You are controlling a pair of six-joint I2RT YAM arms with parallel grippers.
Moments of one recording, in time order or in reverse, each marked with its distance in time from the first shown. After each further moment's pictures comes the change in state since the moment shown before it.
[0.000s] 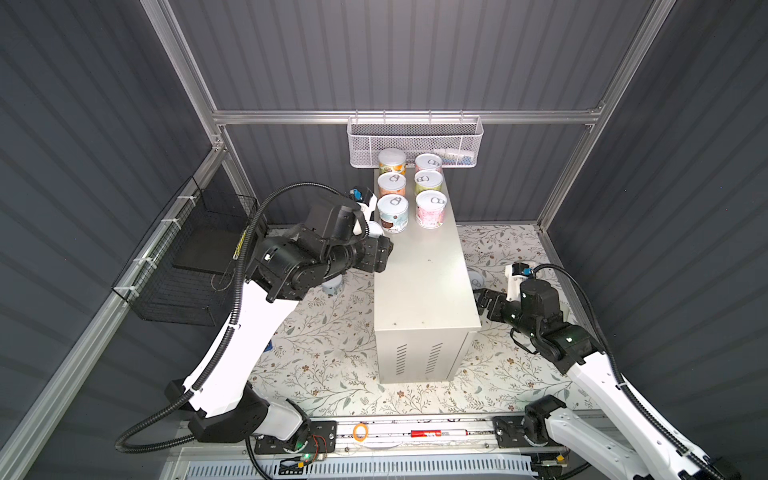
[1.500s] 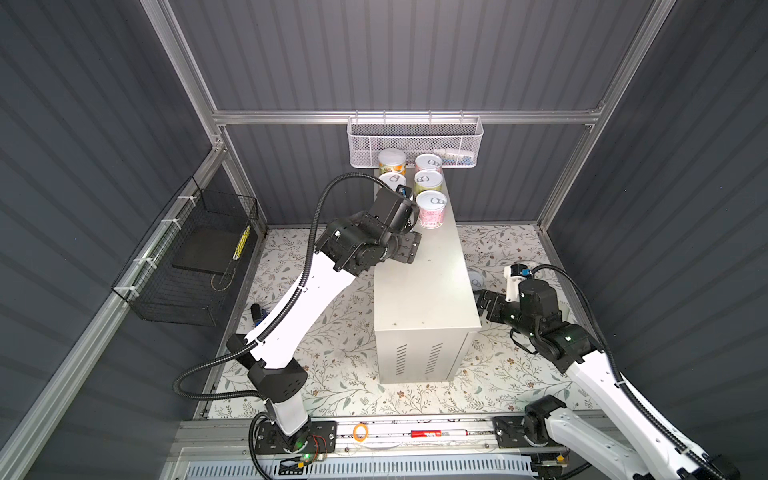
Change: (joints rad) left arm -0.057 0.287 0.187 -0.019 -0.188 0.035; right arm 0.000 0.018 0.001 -0.016 -0.009 0.002
